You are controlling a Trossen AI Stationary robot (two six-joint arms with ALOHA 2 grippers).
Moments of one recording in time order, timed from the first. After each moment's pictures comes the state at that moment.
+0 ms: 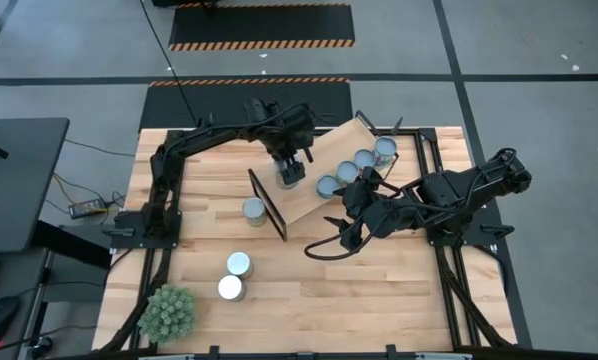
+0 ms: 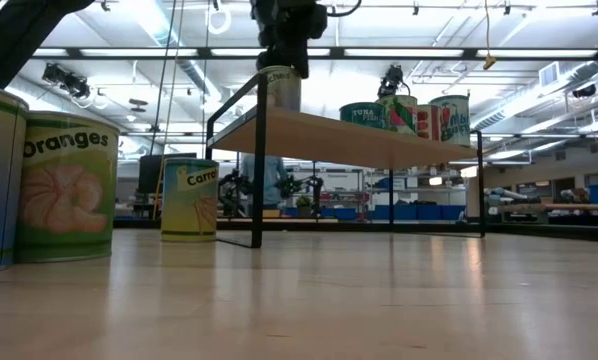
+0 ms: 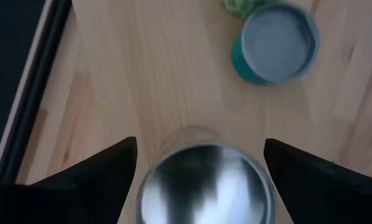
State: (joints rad) left arm 0.30 2.03 2.24 -1.37 0.02 -0.01; right arm 0.40 1.49 1.69 -0.95 0.64 0.47
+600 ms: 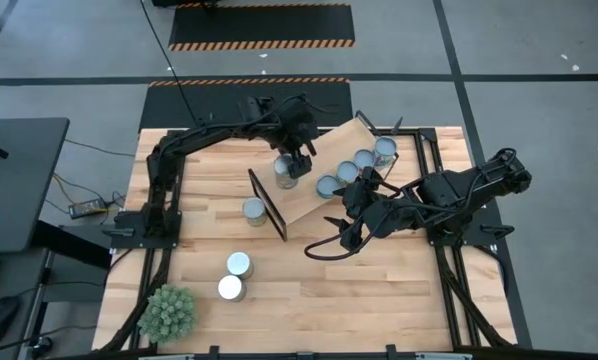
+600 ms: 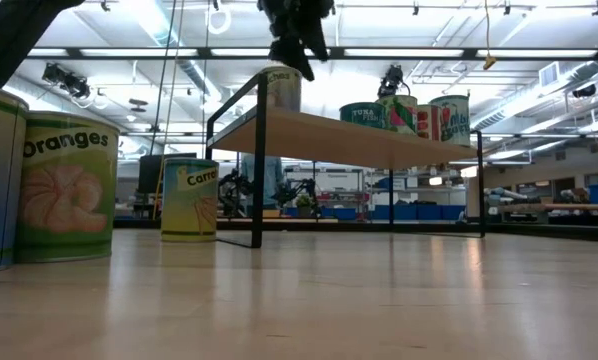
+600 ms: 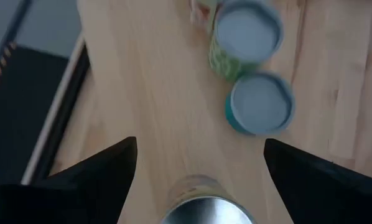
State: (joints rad) left arm 0.31 1.99 2.24 -1.20 0.02 0.04; right arm 0.40 1.49 1.69 -0.95 0.63 0.47
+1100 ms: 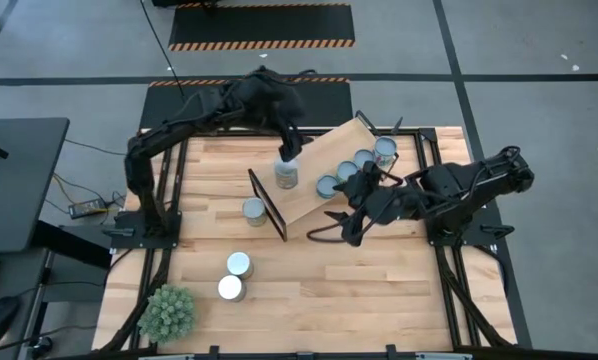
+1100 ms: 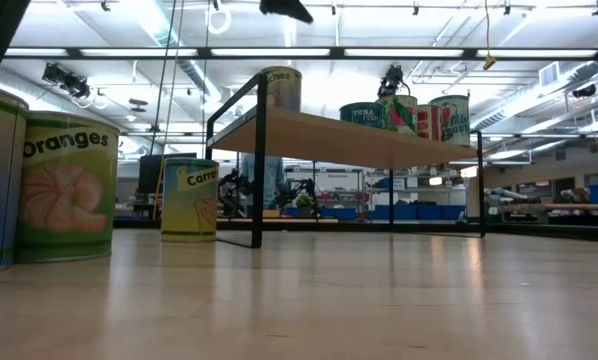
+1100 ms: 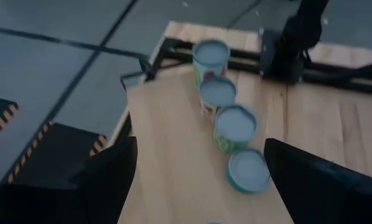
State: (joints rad) left arm 0.31 1.82 2.24 -1.02 -0.02 0.05; right arm 0.35 1.46 1.69 -0.93 0.56 0.48
